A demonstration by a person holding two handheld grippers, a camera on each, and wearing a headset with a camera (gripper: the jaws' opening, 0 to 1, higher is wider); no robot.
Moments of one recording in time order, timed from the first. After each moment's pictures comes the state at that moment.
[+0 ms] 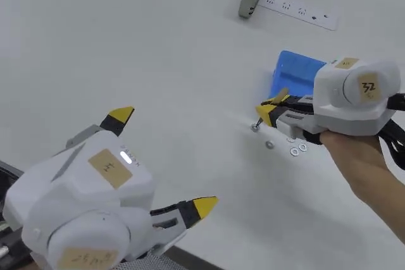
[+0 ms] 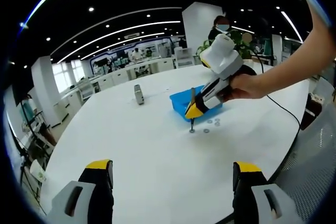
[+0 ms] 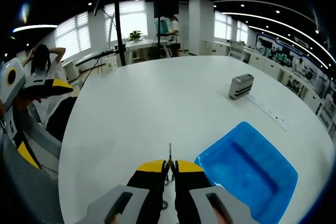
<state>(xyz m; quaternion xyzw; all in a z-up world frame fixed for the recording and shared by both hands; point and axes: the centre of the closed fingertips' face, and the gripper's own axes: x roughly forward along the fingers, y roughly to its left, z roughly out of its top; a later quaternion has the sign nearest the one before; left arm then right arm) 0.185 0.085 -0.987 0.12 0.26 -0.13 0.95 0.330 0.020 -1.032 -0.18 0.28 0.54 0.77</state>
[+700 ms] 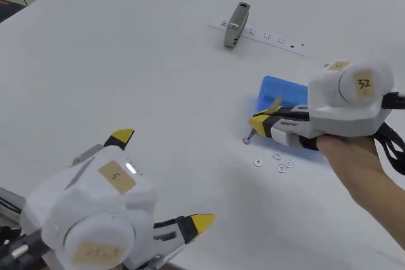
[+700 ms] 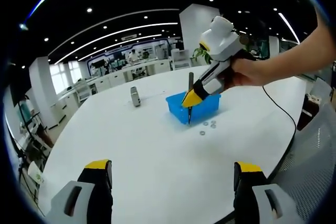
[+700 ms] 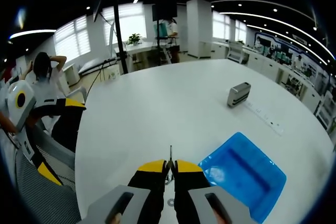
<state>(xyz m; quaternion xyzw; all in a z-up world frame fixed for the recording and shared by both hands) 0.185 0.079 -0.985 0.11 0.25 -0.15 0.95 0.315 0.016 -0.984 -0.17 0.29 0.54 0.78</state>
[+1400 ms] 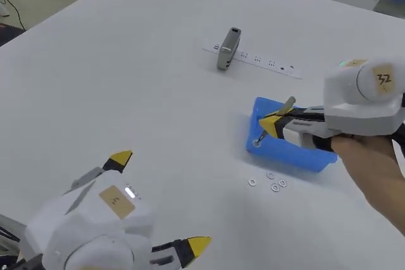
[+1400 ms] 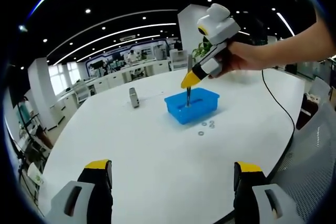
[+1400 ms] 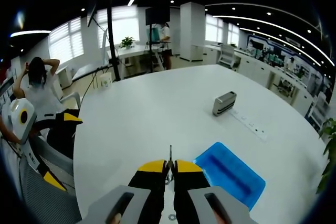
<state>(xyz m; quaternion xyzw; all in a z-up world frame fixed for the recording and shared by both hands) 0.184 0.077 -0.984 0.11 0.25 -0.15 0.95 0.340 0.001 -0.950 -0.17 0.27 0.51 0.80</state>
